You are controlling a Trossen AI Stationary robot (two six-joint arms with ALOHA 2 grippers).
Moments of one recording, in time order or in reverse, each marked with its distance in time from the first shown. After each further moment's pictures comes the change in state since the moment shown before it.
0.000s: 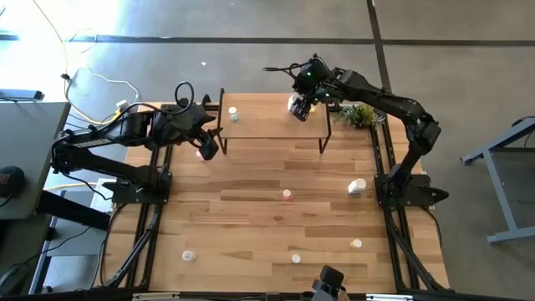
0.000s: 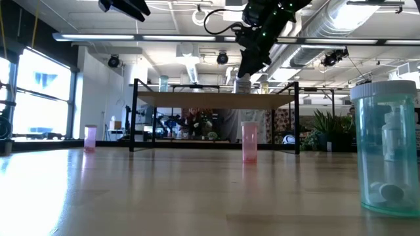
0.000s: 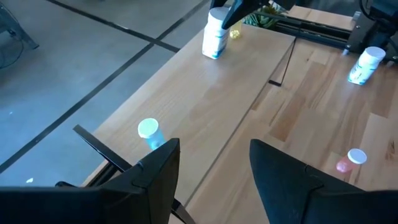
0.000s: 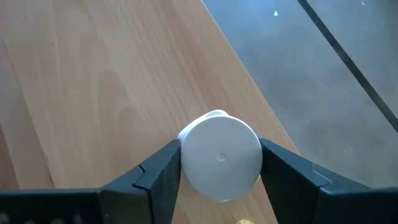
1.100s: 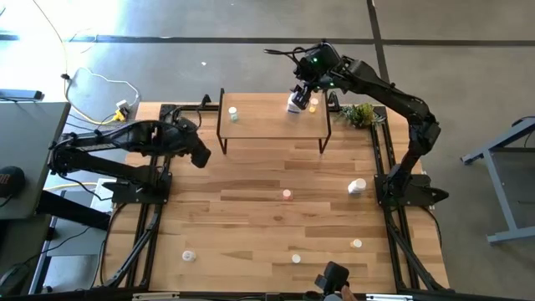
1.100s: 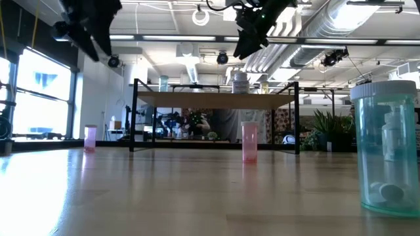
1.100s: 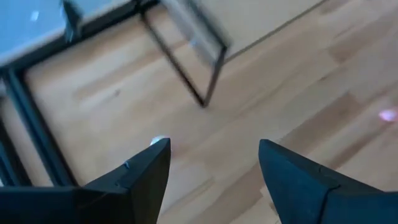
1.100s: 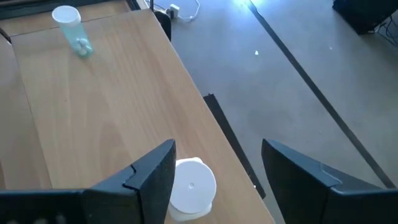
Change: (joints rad) left arm -0.001 -0.053 -0.185 -0.350 0.064 -0.601; right arm -0.002 0.000 0.187 -0.043 0.026 -0.047
